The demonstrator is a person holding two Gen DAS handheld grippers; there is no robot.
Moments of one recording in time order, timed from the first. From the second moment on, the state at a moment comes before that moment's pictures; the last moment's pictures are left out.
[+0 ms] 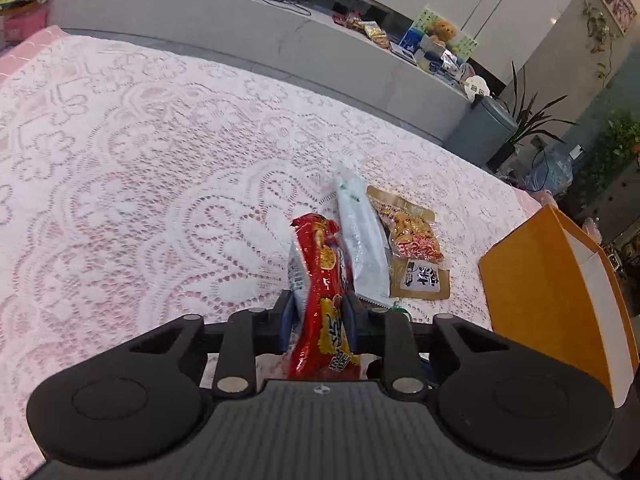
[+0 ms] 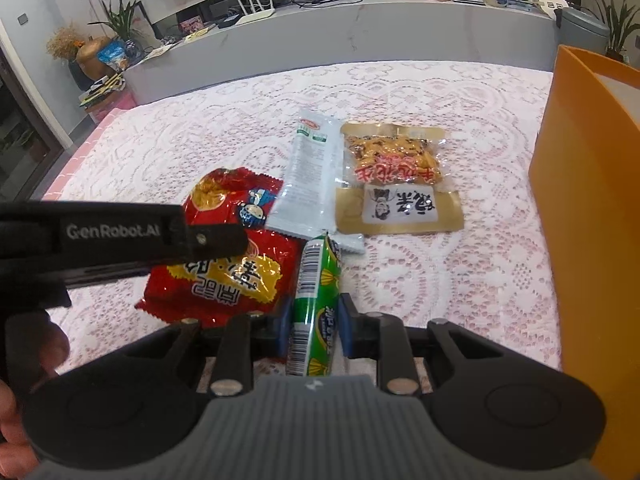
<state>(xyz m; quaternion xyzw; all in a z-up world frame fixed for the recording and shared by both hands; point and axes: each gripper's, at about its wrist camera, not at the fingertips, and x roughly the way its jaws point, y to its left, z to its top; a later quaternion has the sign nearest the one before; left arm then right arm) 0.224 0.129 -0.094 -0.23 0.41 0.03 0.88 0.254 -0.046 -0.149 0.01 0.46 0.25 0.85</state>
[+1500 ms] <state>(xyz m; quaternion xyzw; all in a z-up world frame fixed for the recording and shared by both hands) 0.184 -0.062 0.031 -0.05 0.37 -0.16 0.91 0.168 -0.235 -0.014 -0.08 0.37 0.21 0.90</state>
